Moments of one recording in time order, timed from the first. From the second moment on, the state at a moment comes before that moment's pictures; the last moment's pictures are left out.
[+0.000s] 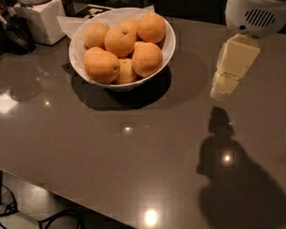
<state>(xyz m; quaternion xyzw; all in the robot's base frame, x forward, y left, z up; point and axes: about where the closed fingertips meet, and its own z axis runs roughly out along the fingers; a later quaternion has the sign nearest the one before) 0.478 -0.161 0.999 -0.56 0.81 -0.09 0.13</state>
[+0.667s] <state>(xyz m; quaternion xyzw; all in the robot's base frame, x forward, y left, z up) 0.511 -0.124 1.001 -0.56 0.81 -0.05 0.17</state>
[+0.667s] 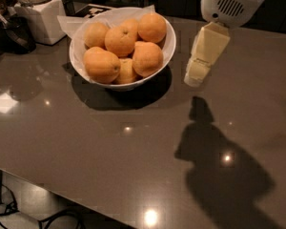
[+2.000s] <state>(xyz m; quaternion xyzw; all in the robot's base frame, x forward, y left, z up) 0.568 -0.062 0.976 -0.57 0.81 -0.02 0.13</state>
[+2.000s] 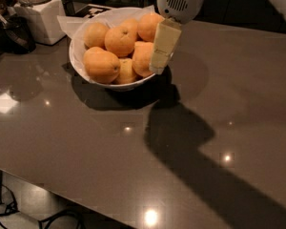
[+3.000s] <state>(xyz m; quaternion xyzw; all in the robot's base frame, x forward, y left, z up) 0.591 -0.031 0.959 -0.58 0.80 -0.02 0.11</state>
